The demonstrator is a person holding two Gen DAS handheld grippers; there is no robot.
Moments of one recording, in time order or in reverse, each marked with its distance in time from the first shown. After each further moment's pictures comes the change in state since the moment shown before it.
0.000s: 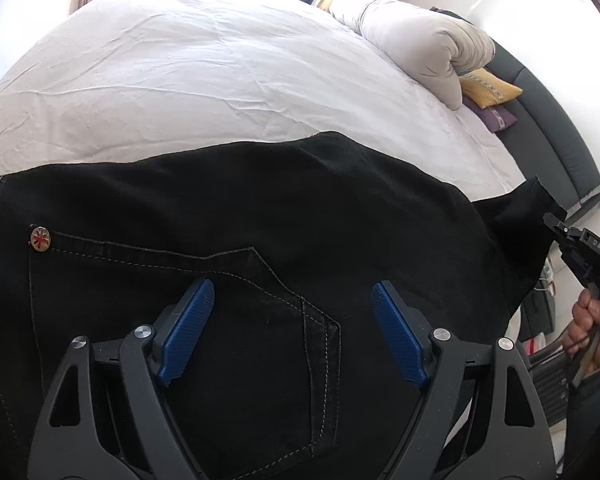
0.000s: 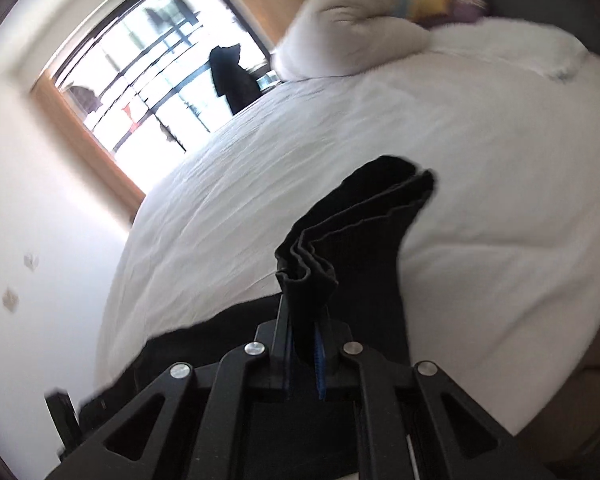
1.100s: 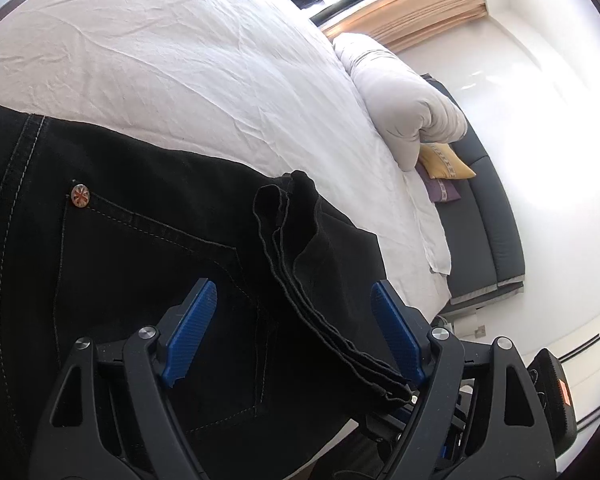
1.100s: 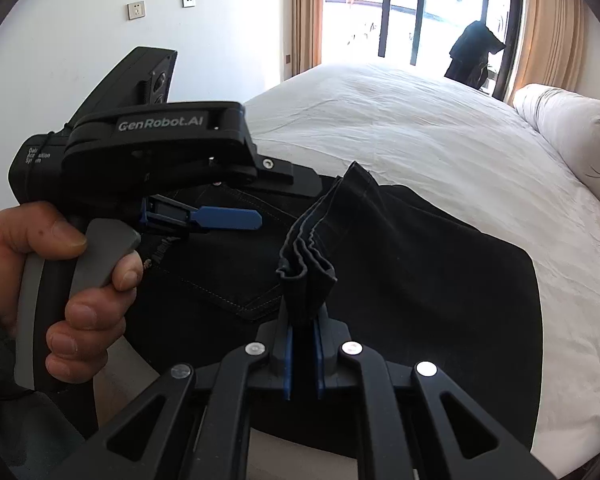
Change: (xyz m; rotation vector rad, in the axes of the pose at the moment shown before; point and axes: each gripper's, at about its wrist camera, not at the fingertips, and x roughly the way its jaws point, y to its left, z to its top) left arm -0.055 0.051 0.006 -0.313 -0.046 -0.299; right arm 0.035 0.224 -0.117 -0.688 0.213 0.139
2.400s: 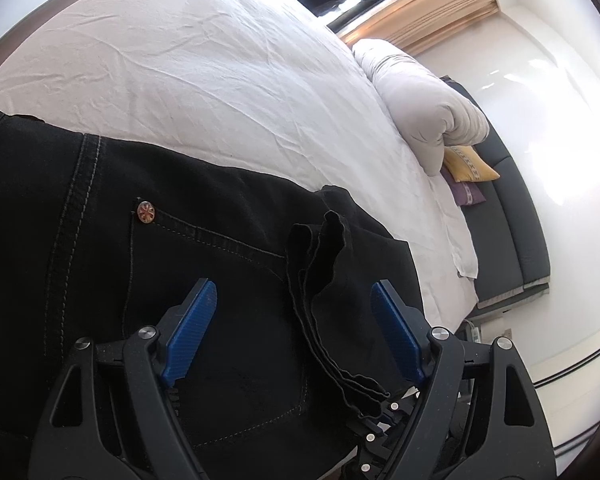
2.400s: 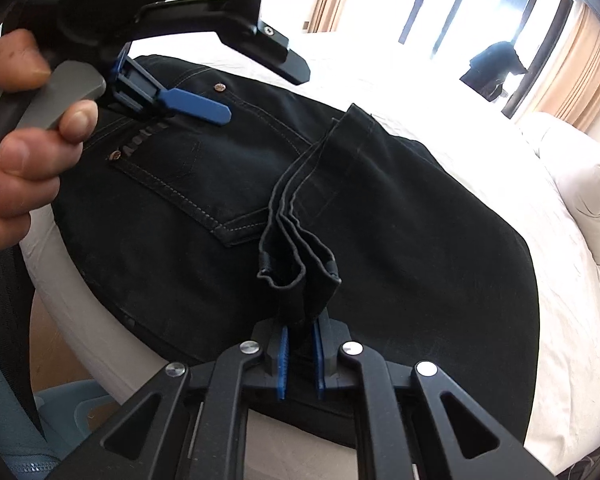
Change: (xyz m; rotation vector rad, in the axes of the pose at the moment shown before) left arm -0.009 -0.002 0.004 0.030 -0.027 0.104; right arm 0.051 -0.023 -0.027 -0.195 0.118 -0.127
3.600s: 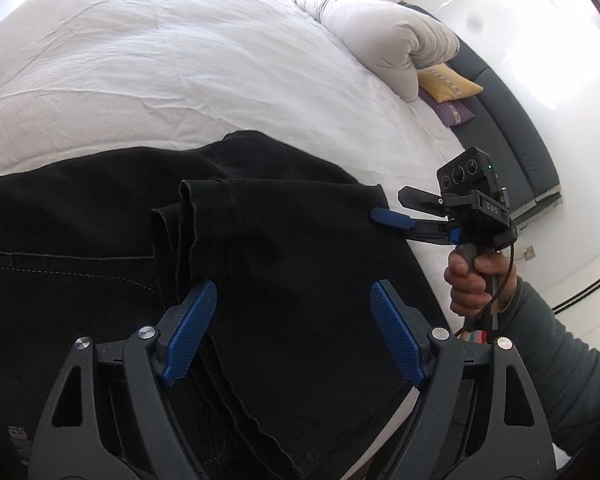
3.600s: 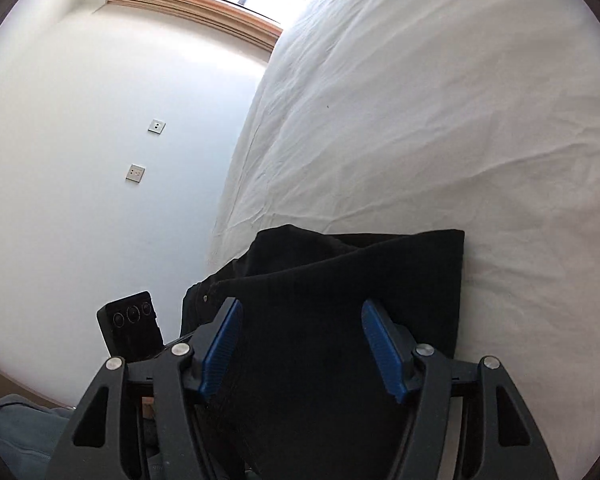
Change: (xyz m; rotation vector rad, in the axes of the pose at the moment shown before) left arm 0.083 -0.068 -0.020 0.279 0.161 0.016; right arm 0.121 -0.293 -0.004 0.837 -0.028 0.921
